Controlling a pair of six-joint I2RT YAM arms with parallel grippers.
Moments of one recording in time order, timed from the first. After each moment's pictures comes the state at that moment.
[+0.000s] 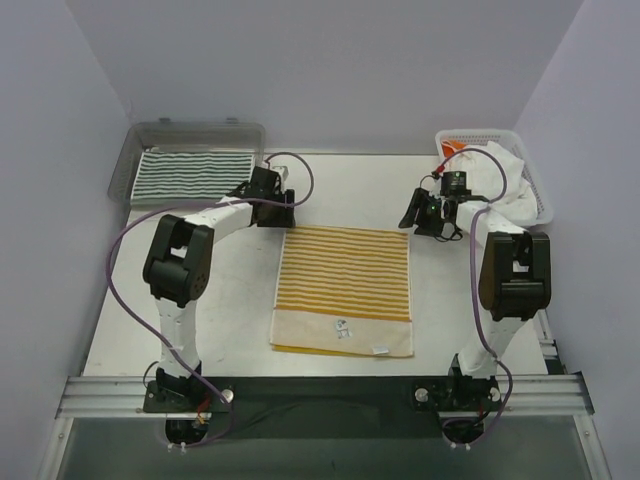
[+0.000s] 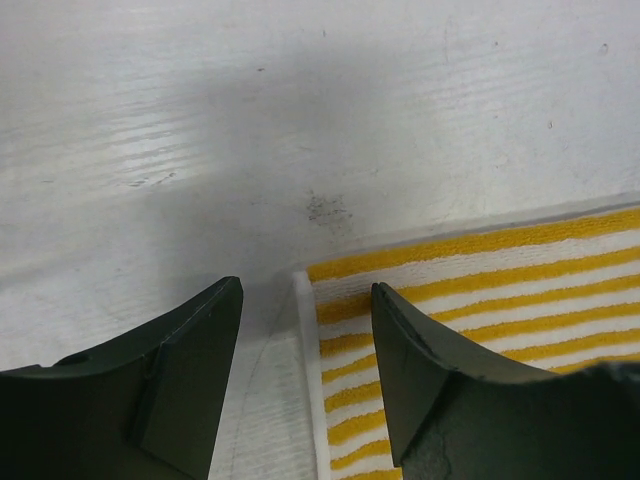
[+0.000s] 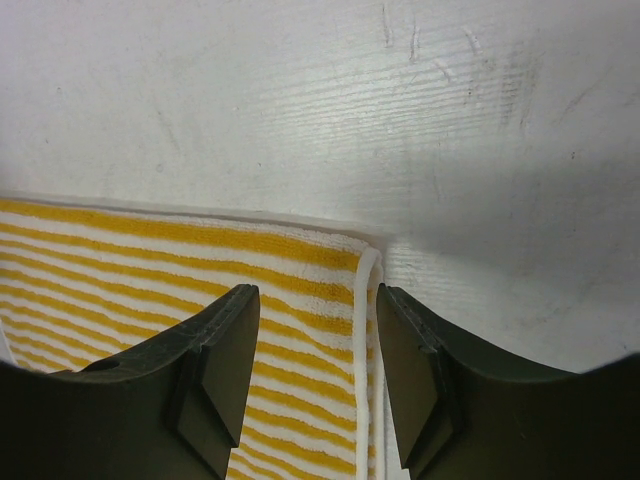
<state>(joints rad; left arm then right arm) -0.38 2.05 1.44 -0.26 0.06 -0.31 0.01 1.84 1.20 -0.33 -0.29 0.31</state>
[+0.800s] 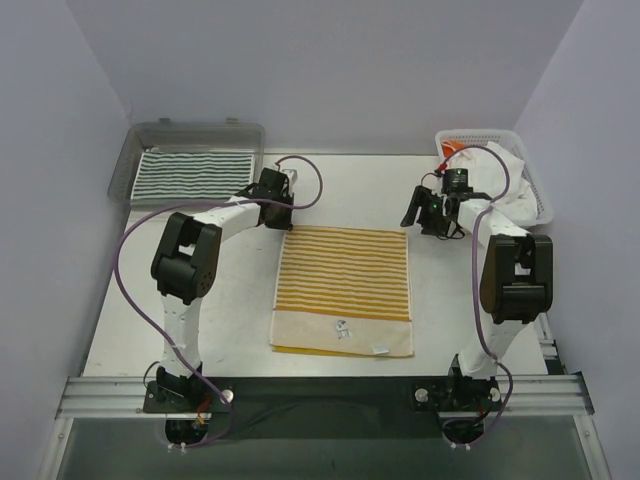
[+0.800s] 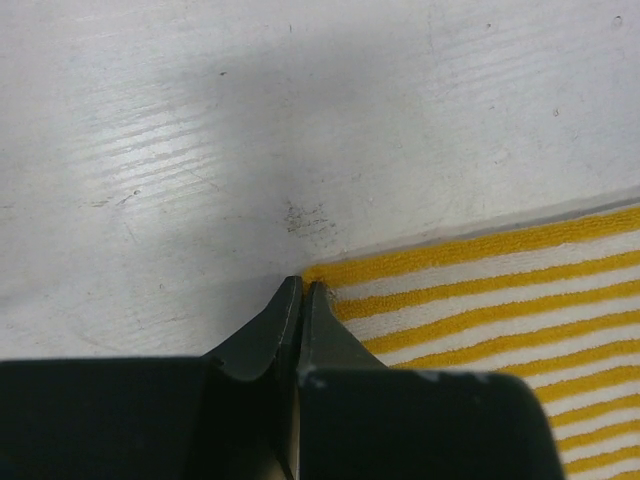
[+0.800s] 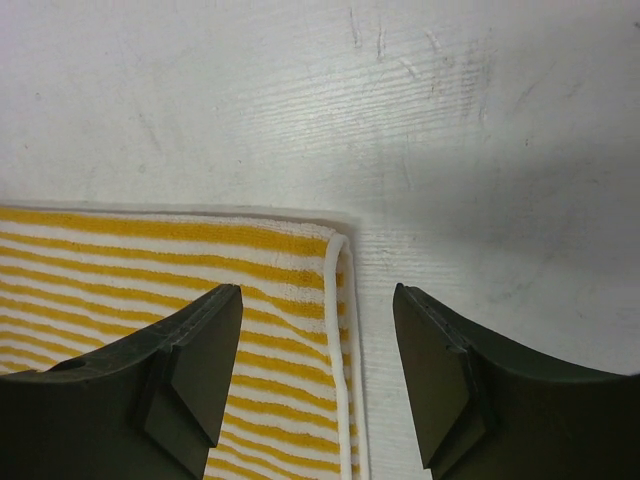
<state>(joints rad) -0.41 2.12 1.49 -0.29 0.04 -0.26 0.01 1.82 1.21 -0.38 -0.24 0.30</state>
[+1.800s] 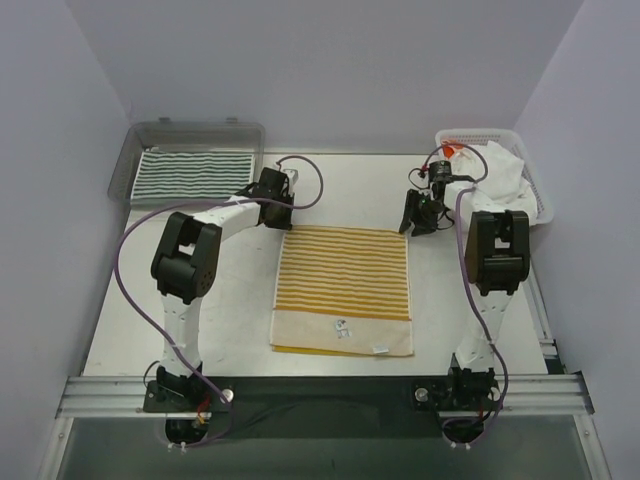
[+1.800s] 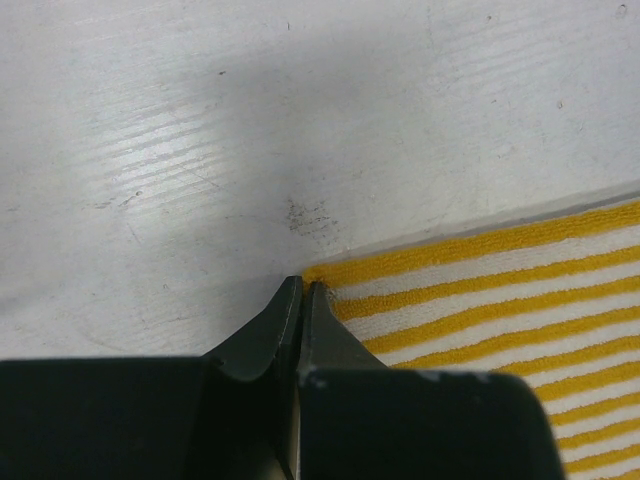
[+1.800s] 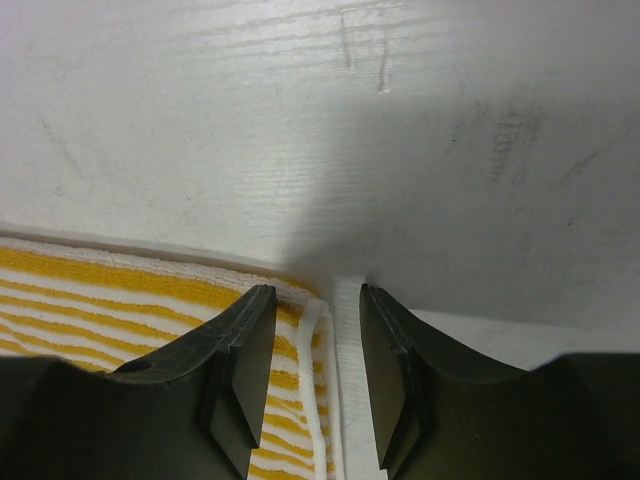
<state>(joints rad) -0.41 2.12 1.49 -0.30 0.04 -0.23 0.04 2.09 1.50 -0.62 -0.22 0.21</state>
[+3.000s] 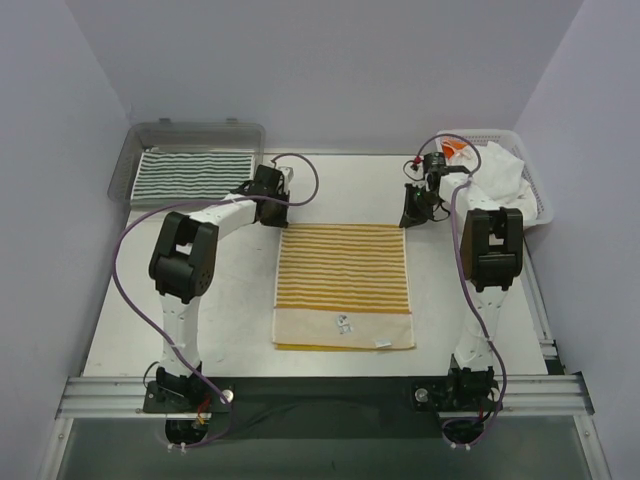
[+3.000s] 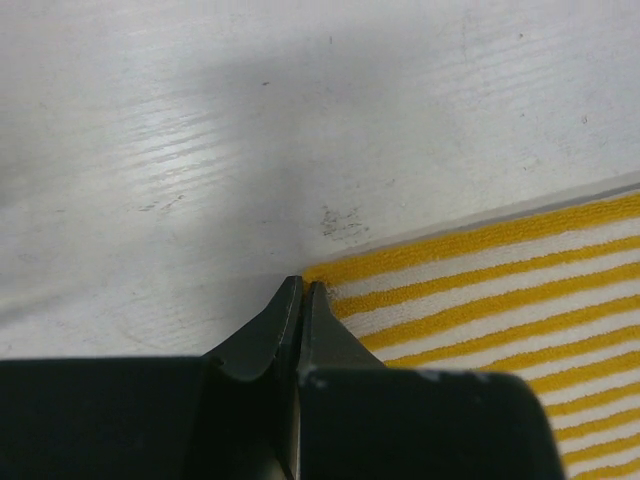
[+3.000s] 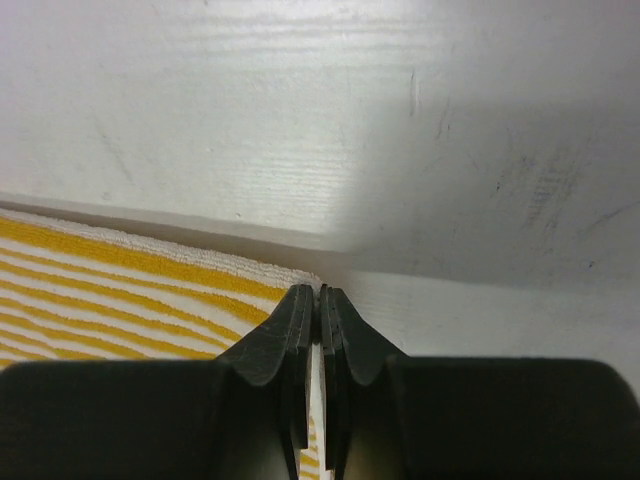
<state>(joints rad) -0.39 2.12 1.51 -0.30 0.04 -0.22 0.06 2.15 1.64 -0.72 -0.22 0.15</state>
